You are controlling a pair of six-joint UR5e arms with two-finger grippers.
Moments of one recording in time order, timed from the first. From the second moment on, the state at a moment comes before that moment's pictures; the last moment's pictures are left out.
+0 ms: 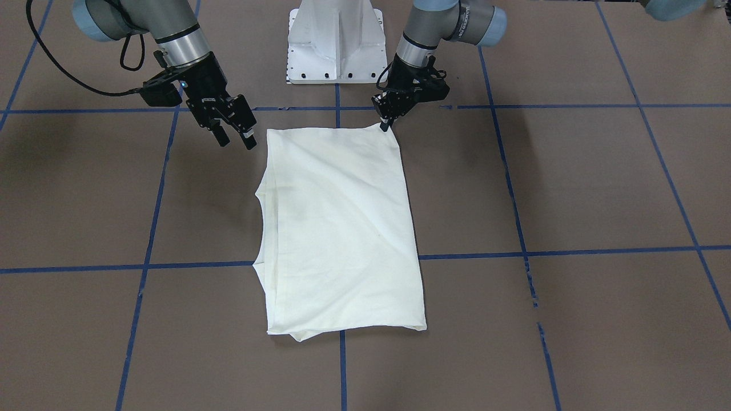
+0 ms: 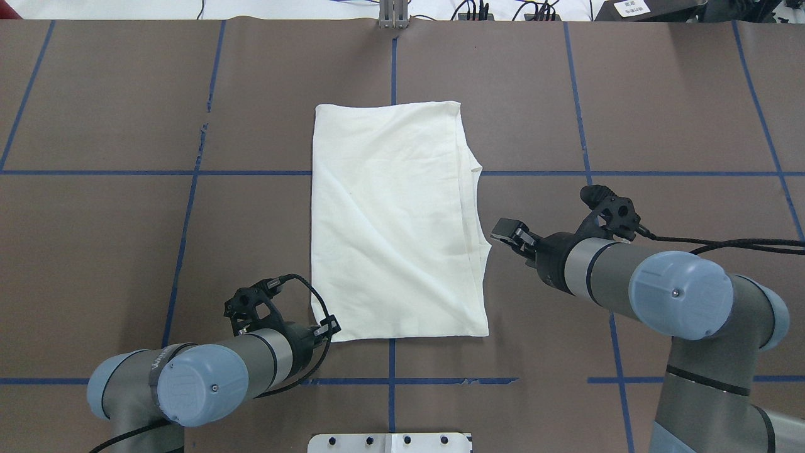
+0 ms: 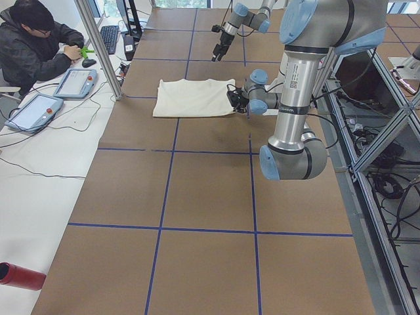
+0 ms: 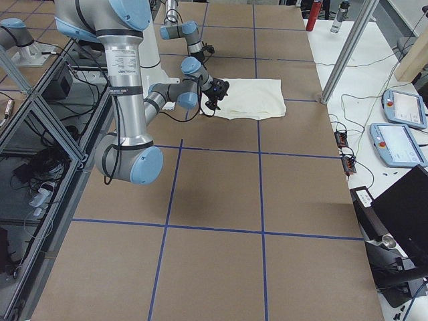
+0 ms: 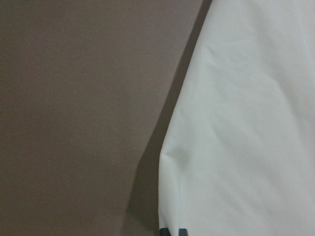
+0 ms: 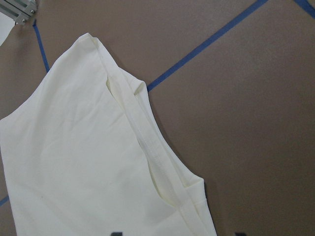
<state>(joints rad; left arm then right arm) -0.17 -1.89 -1.88 -2.04 -1.41 -1.91 0.39 -1.41 2.06 -1.10 1.46 1.90</state>
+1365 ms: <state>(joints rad) -0.17 -1.89 -1.90 -2.04 -1.41 -1.92 0.26 -1.18 1.90 -1.42 1.37 1.98</state>
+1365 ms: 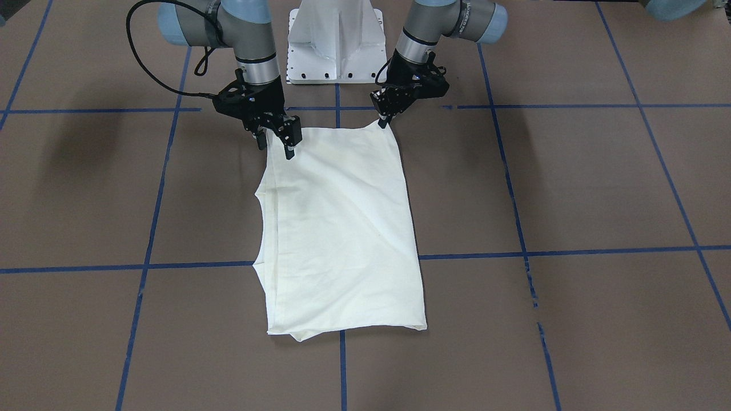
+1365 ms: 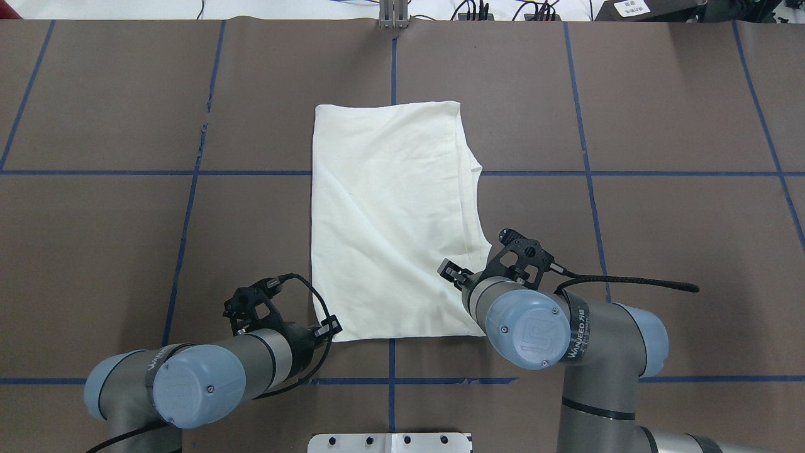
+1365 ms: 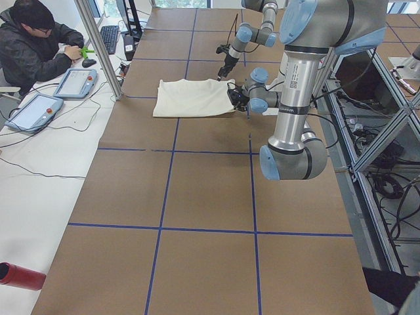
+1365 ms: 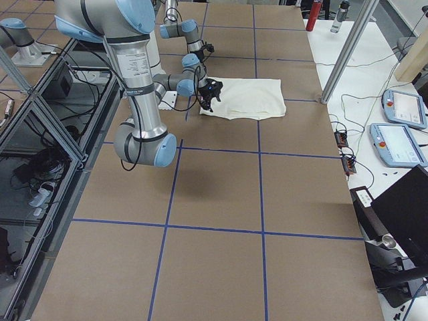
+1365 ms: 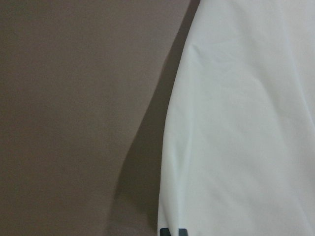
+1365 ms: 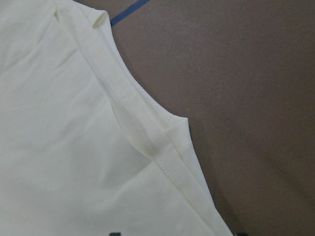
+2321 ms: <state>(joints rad) -0.17 -1.89 -1.90 -2.04 -1.39 -1.92 0.17 -1.16 1.87 -1.43 1.35 2.11</state>
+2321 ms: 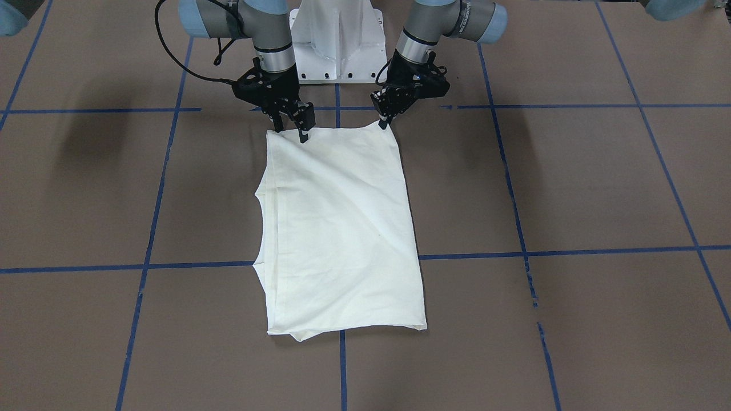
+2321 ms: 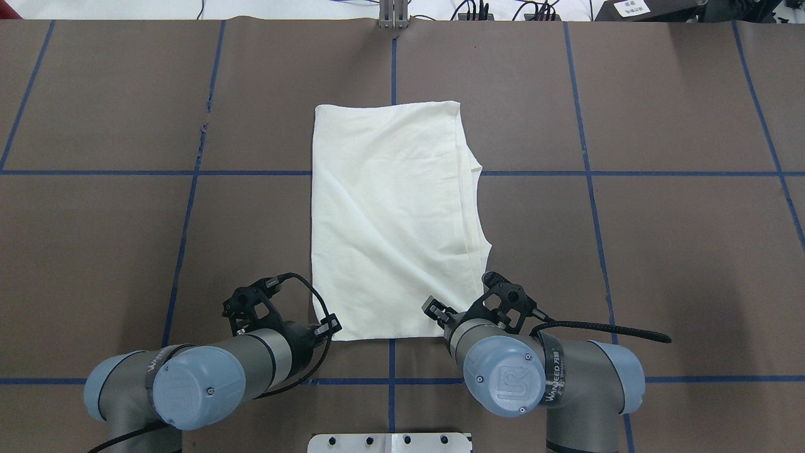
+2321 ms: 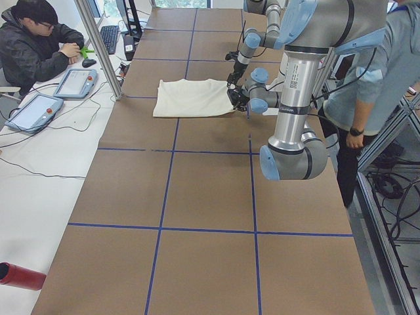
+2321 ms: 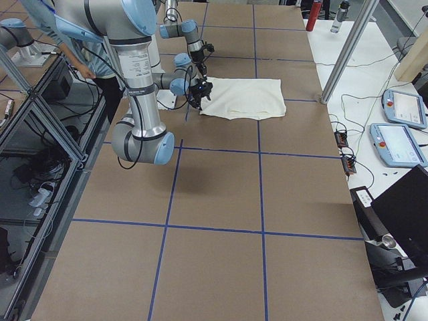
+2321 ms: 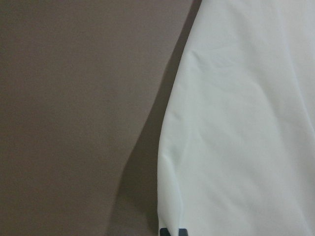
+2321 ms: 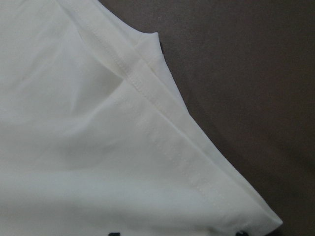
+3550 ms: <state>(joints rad) -0.17 -1.89 -1.90 -2.04 -1.39 -1.92 0.17 -1.11 1.84 -1.43 1.30 2.17</state>
